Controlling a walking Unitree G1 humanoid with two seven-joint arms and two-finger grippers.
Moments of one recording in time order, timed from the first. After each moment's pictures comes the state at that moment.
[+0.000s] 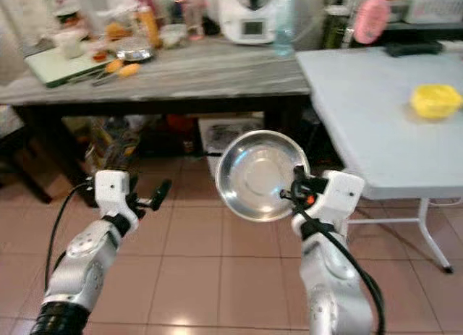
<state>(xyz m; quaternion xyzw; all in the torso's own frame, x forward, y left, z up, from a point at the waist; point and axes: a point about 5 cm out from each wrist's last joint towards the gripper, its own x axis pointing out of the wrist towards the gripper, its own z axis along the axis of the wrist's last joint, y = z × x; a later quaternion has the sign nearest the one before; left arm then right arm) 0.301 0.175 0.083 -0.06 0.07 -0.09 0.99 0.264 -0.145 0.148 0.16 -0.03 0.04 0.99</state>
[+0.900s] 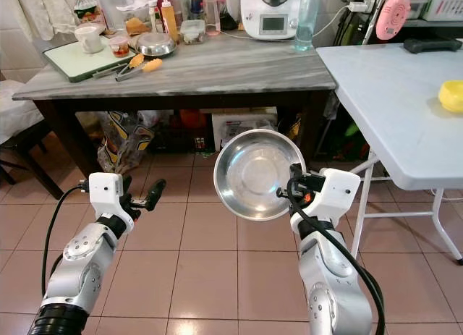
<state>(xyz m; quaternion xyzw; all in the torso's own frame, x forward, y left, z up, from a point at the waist) 0.302 0.161 0.086 -0.08 0.05 -0.12 0.99 0.264 -0.158 0.146 0.15 -0.02 0.02 0.99</state>
